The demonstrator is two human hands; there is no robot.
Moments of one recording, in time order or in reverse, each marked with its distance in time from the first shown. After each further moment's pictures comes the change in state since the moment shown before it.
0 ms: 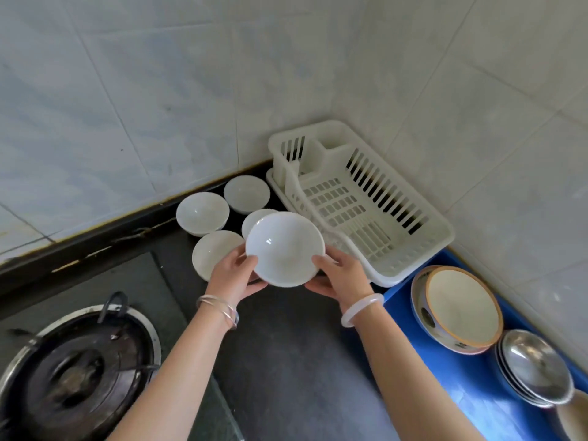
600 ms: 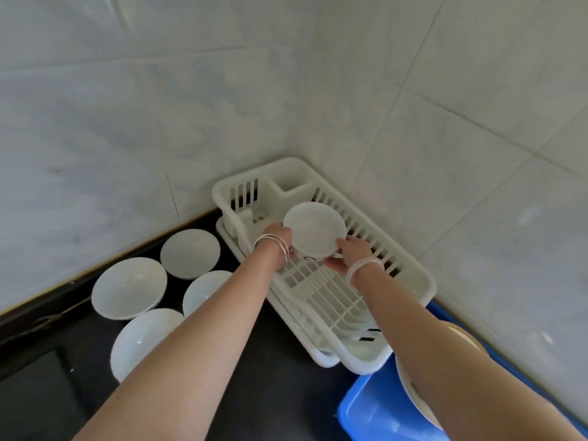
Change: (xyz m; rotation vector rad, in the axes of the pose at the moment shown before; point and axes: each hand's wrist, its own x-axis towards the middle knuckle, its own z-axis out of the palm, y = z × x) left_hand 0.184 0.049 0.195 0.292 -0.173 -0.106; right_hand 0.178 -0.086 -0.080 0.140 0.356 0.134
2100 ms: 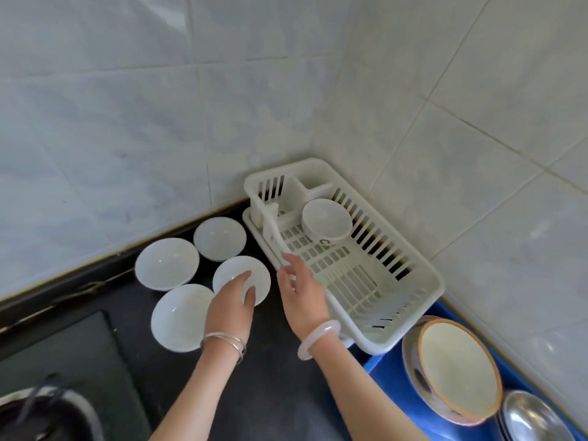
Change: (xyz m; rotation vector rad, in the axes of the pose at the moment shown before) left_hand -0.126 -0.105 -0.106 0.574 0.381 0.330; right_hand -0.131 0.092 0.056 -0.619 -0.263 -0.614
